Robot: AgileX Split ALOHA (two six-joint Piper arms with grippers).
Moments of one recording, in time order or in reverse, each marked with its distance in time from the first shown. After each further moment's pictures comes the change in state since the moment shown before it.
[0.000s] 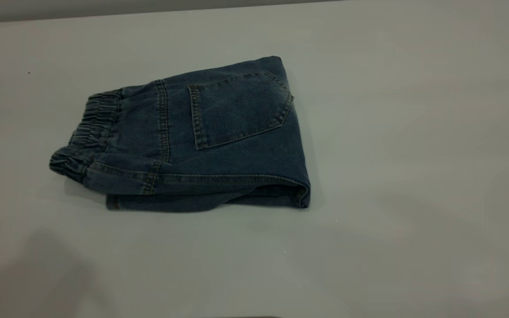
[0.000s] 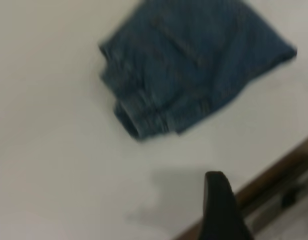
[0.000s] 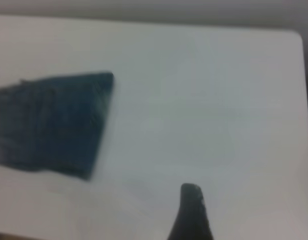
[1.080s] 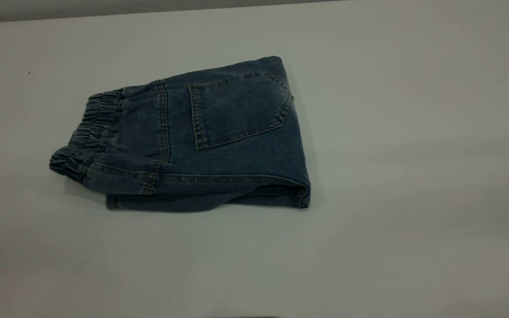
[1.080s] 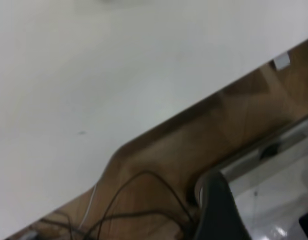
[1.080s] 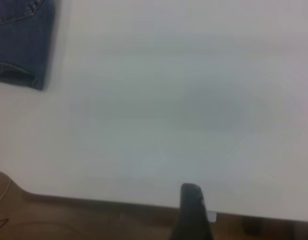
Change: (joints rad) left arm 0.000 -0.548 0.641 0.005 -0.064 -0.161; right arm 0.000 -0.167 0.540 -0.021 -0.151 0.037
